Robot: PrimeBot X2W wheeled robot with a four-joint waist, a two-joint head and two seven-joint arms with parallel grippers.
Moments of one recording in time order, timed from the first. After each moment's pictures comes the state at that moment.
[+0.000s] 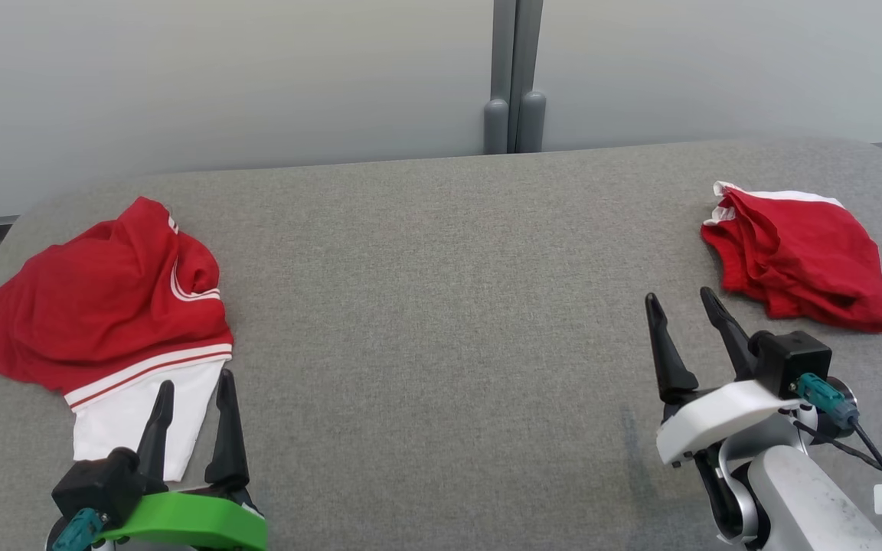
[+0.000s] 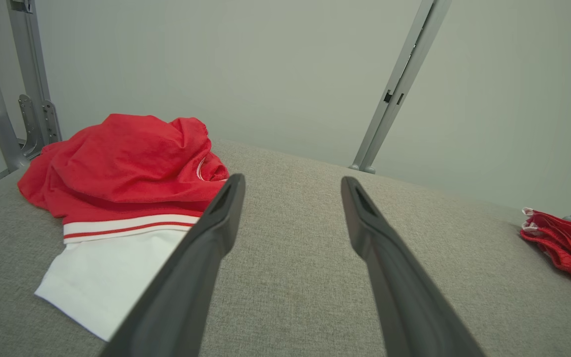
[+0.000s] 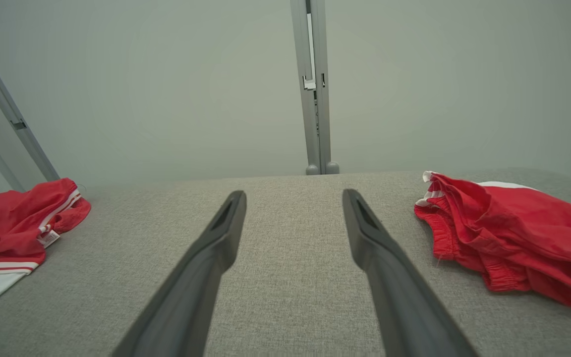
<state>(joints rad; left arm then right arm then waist) 0.09 0.08 -0.19 0.03 -0.50 0.12 -0.25 -0.11 -0.18 0.37 0.23 0.37 -0.13 -0.25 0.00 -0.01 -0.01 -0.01</state>
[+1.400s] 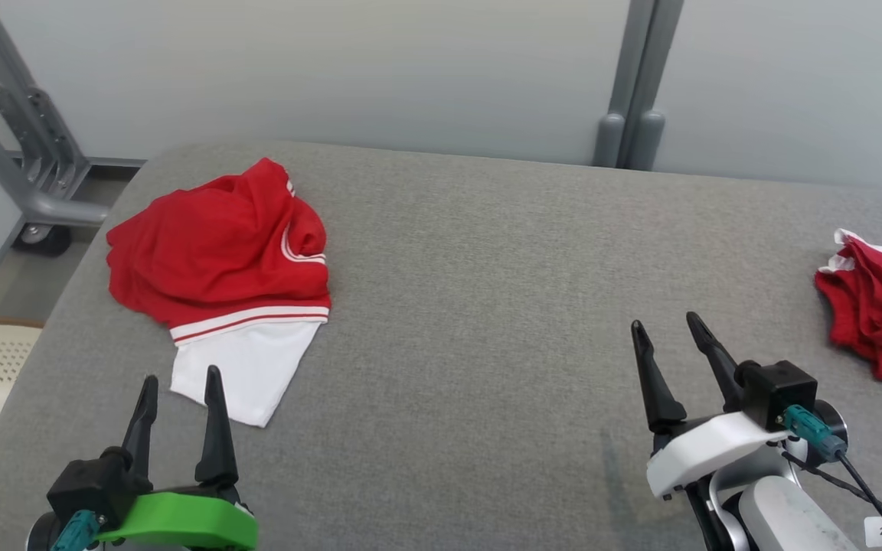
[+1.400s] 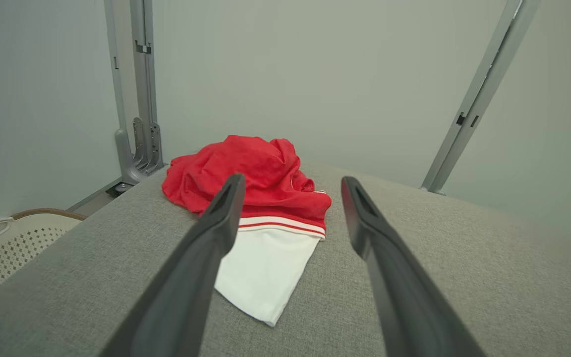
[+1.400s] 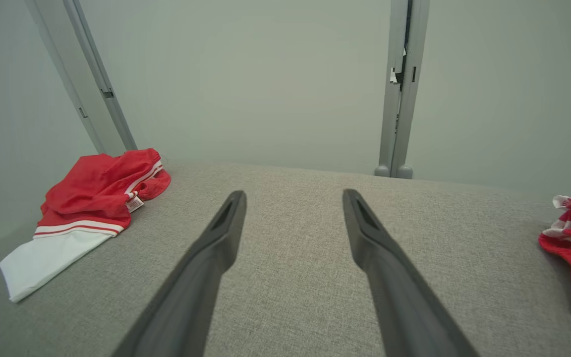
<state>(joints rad) 0.09 0.07 -0.15 0.02 -0.40 0.12 -0.25 -0.03 -0.15 0.35 0.17 0.30 -0.11 -0.25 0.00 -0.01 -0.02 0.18</state>
